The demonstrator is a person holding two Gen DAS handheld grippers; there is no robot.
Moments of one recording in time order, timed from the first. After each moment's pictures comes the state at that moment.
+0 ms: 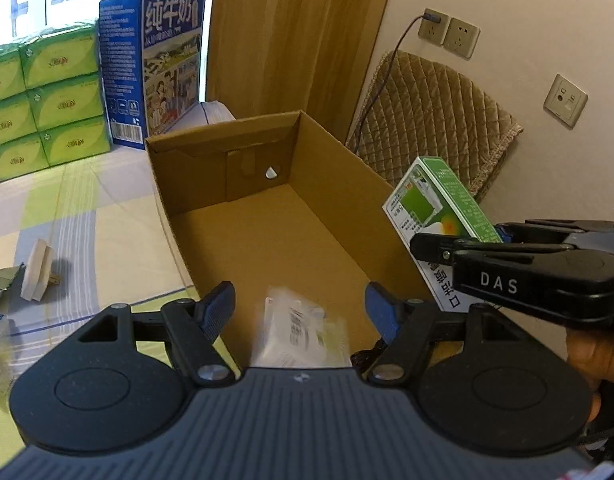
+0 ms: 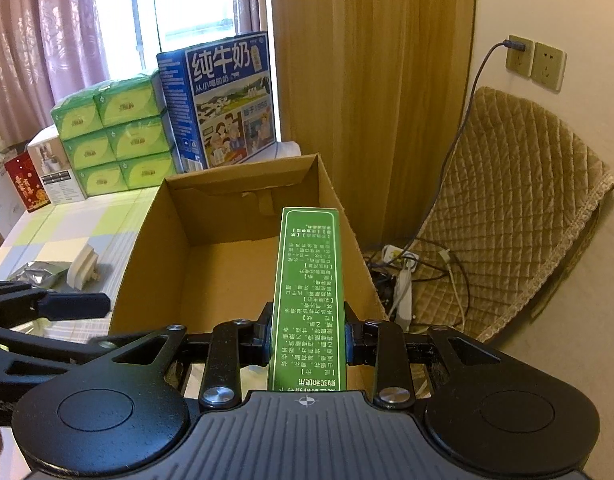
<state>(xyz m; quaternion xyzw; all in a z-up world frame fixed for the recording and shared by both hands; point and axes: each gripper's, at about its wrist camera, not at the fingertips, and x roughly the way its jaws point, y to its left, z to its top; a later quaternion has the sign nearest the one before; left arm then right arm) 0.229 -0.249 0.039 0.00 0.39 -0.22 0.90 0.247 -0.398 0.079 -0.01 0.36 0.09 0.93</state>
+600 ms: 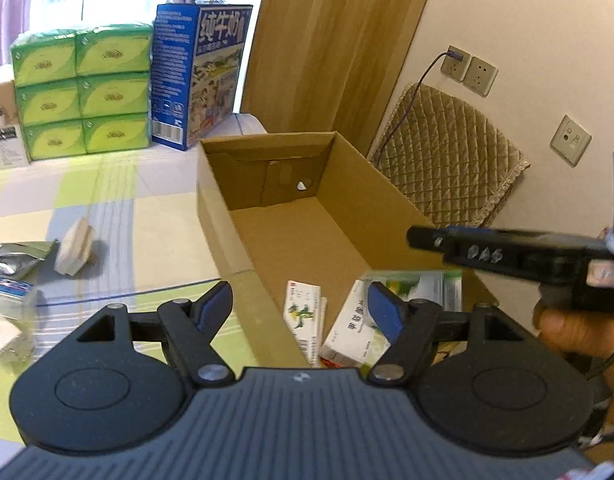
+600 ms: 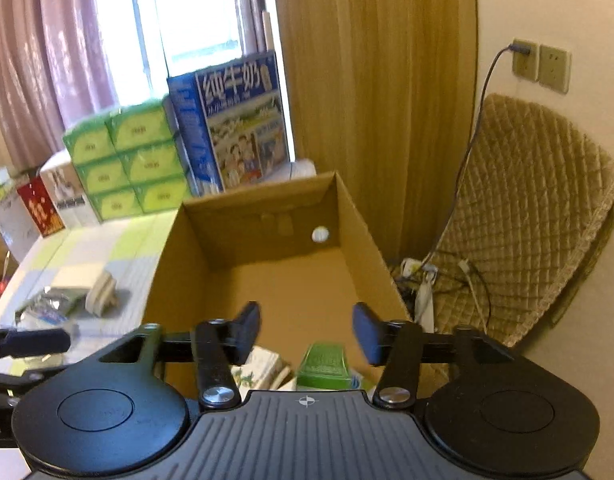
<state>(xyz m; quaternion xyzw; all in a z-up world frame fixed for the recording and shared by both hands) 0.202 -0.197 0.052 -0.04 0.37 -0.19 0.91 0.246 -0.390 0.084 0.02 0.33 0.11 0.94</state>
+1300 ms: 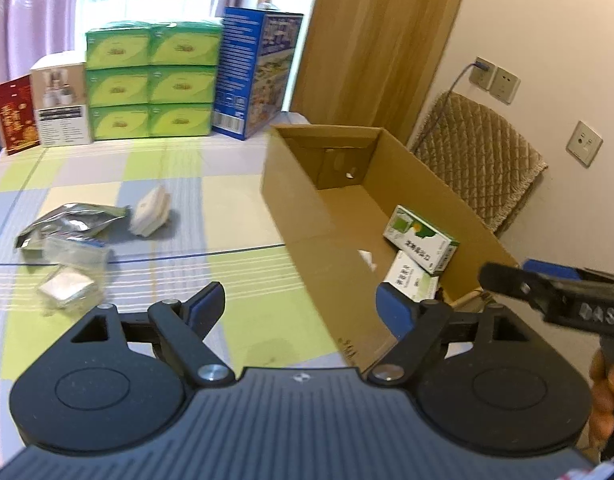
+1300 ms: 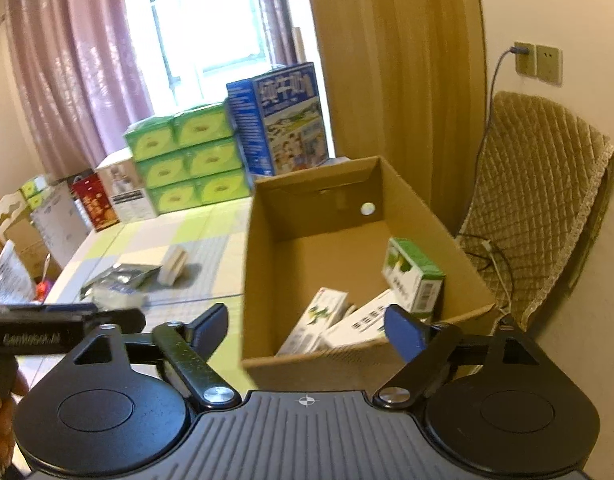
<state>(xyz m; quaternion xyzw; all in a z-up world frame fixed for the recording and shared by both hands) 0.138 -0.123 0.053 -0.05 0.36 -0.15 0.92 0.125 -0.352 0.095 0.04 0.32 0.14 0.94</state>
